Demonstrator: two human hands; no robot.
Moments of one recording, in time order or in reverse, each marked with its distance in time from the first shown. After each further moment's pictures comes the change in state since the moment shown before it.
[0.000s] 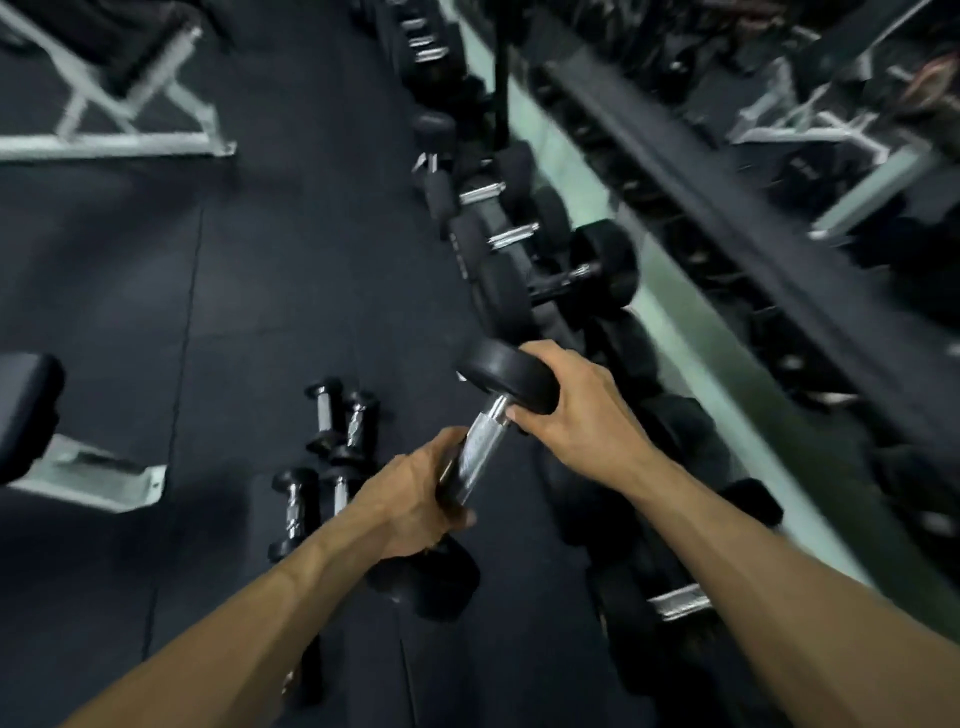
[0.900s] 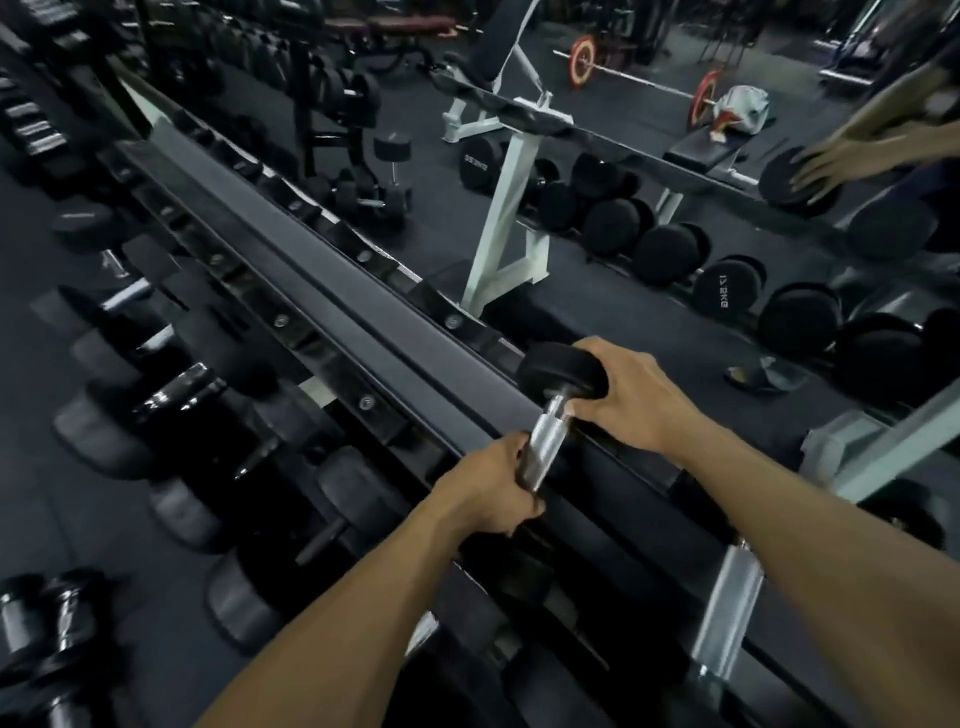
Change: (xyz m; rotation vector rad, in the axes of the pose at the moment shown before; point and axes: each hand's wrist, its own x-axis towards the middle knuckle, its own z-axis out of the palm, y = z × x) left_hand 0.142 0.431 0.284 0.217 -0.430 0.263; right_hand -0.178 0.308 -0.379 -0.154 0.239 0.466
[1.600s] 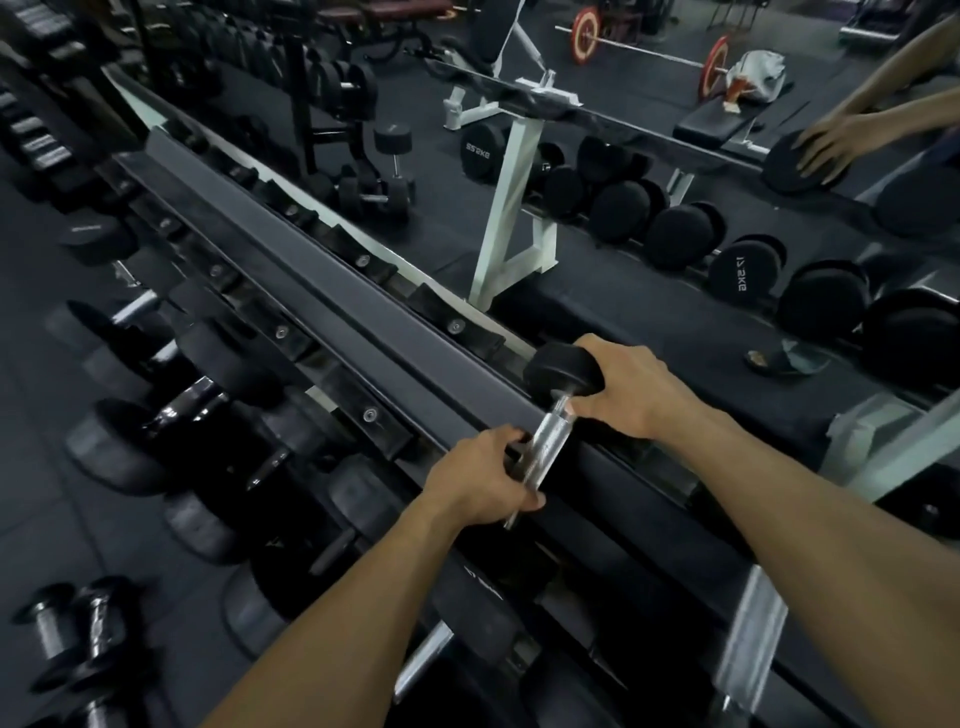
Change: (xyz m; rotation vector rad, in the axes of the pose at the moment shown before) left_hand 0.024 -0.012 -0.016 0.090 0.075 -0.015; right_hand 0.032 0.005 0.003 -0.078 -0.144 0.122
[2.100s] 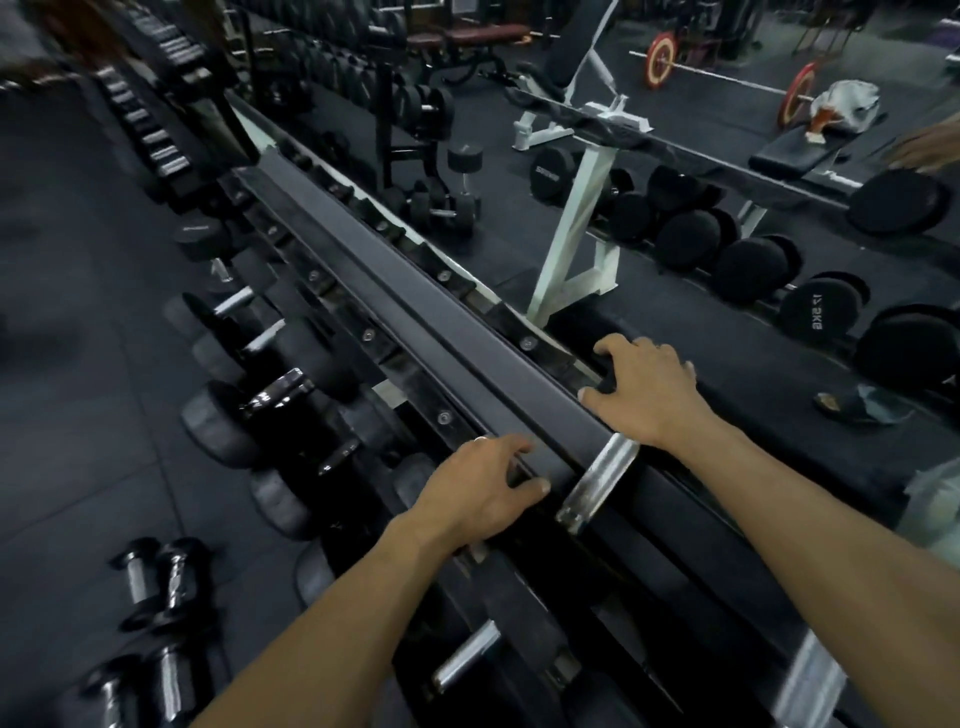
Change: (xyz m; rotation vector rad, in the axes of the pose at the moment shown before) left_hand -0.057 -0.033 -0.041 0.084 0.187 0.072; right_hand -0.002 -0.073 0.003 -0.142 0.094 0.006
